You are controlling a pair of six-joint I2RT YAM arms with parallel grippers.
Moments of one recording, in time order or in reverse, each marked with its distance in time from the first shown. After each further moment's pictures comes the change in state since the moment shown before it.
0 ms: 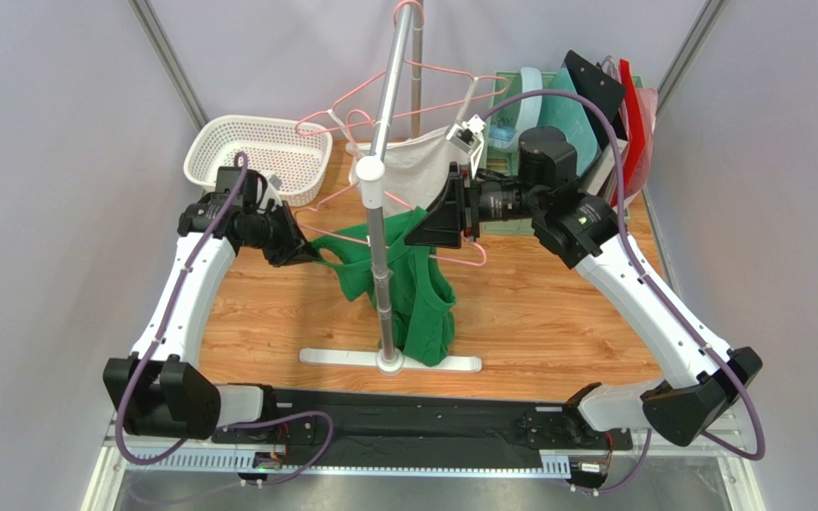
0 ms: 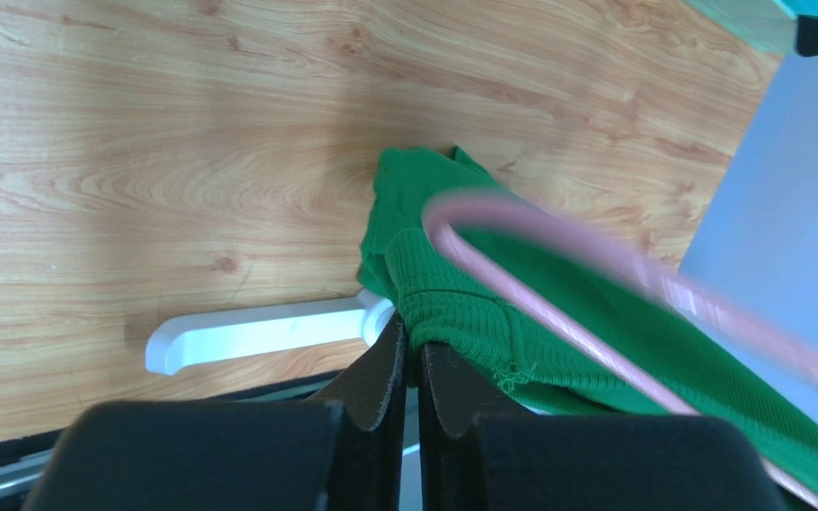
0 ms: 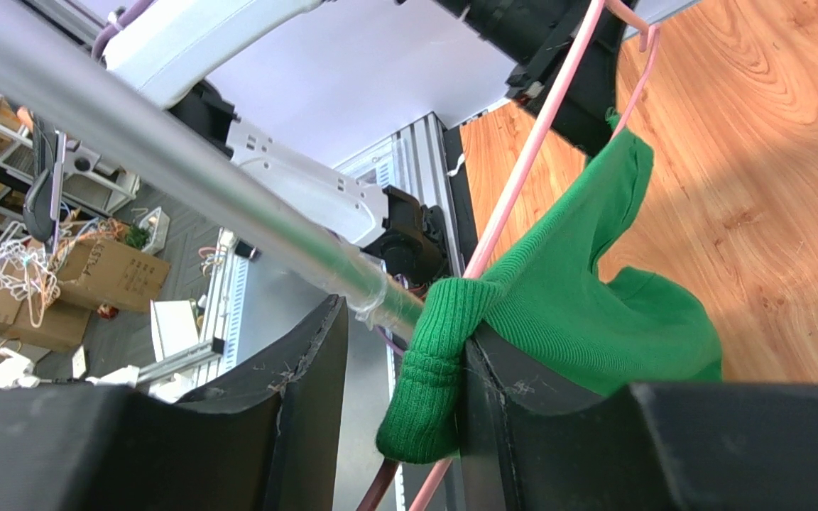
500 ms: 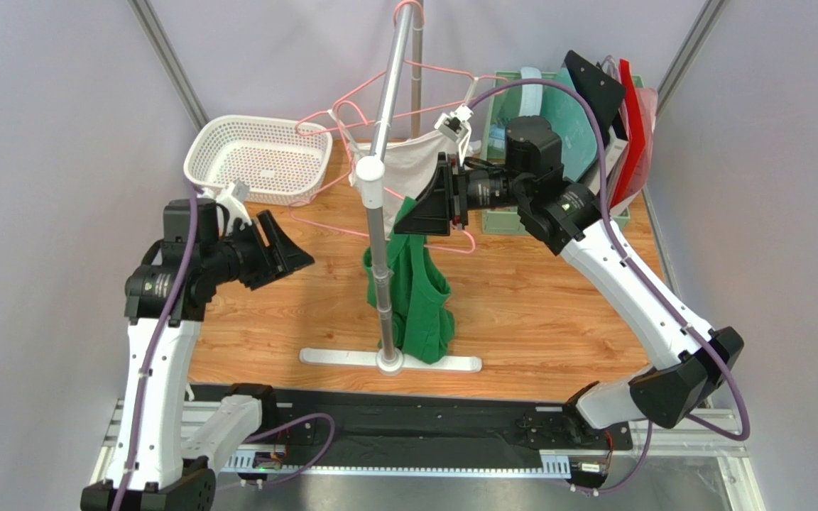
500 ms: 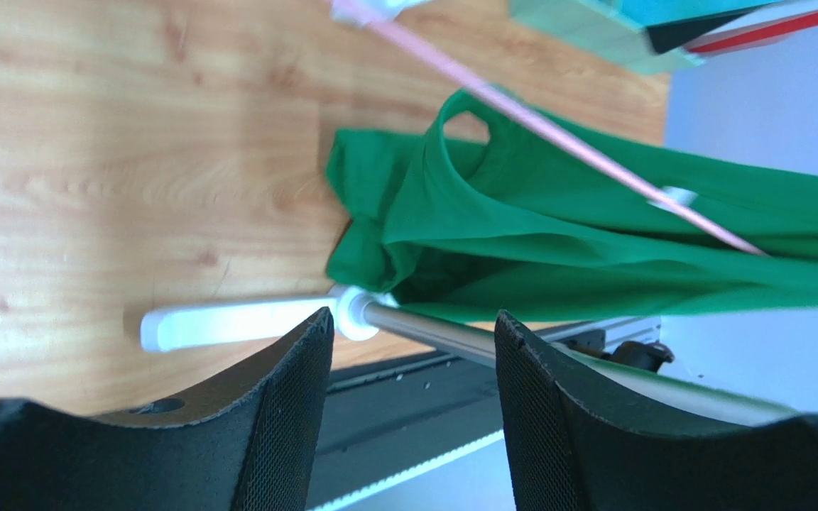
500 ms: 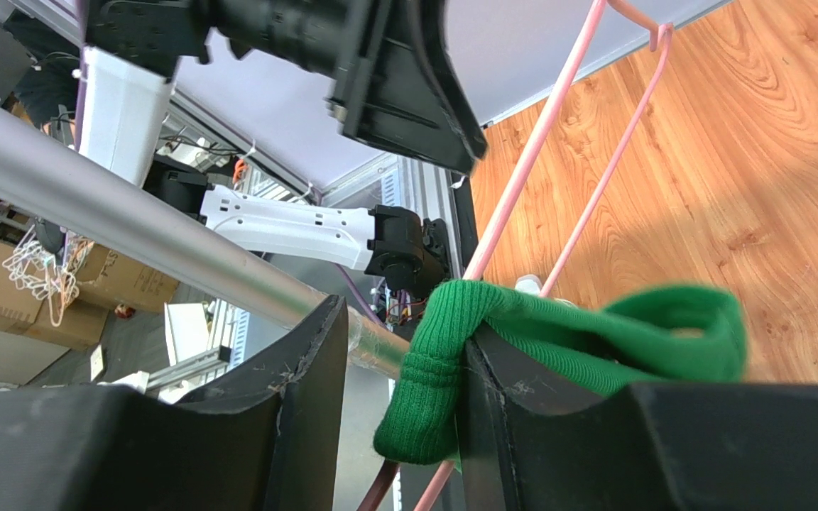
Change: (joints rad) left arm 0.005 -0.378 0.023 -0.100 -0.012 -0.008; right arm -0.002 0.089 0.055 0.055 -0.021 0.035
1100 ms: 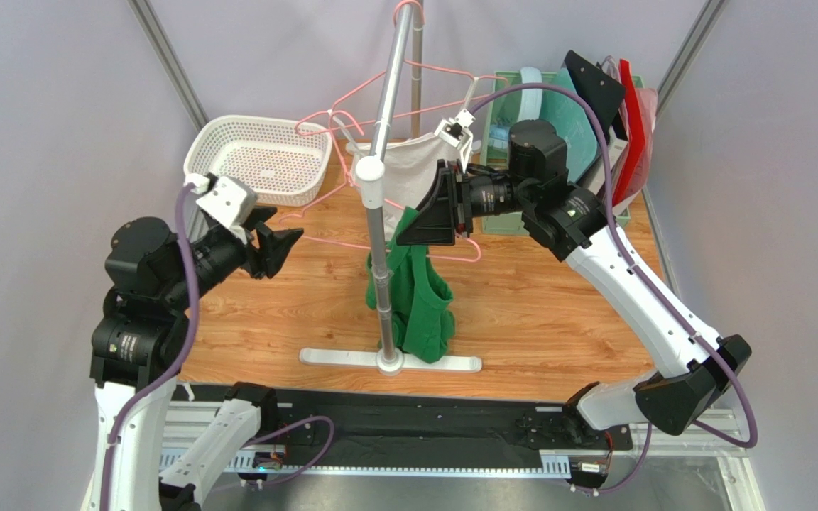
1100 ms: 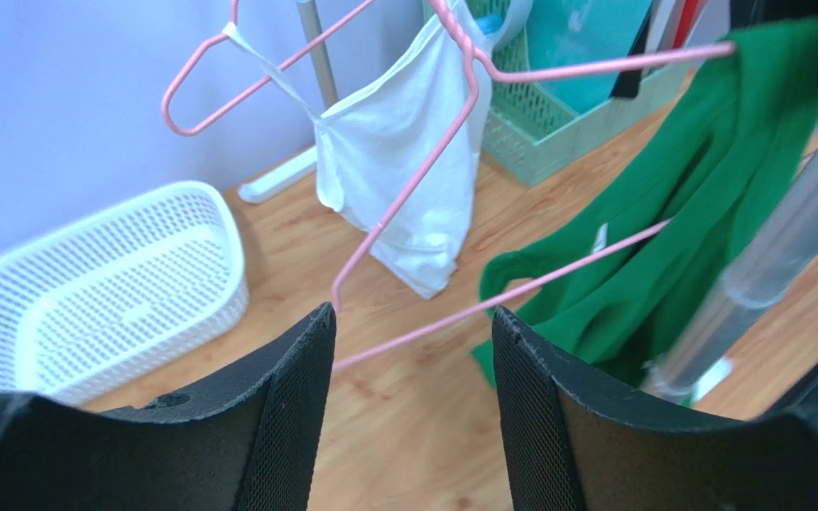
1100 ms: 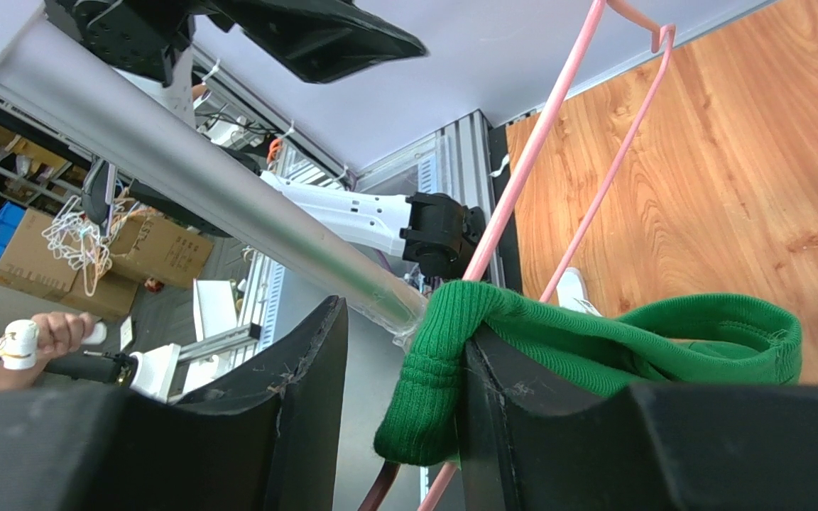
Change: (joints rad) left arm -0.118 -0.158 0.101 0.364 0.032 0.621; right arm 0.020 -0.031 -0.005 -0.007 -0.053 0.026
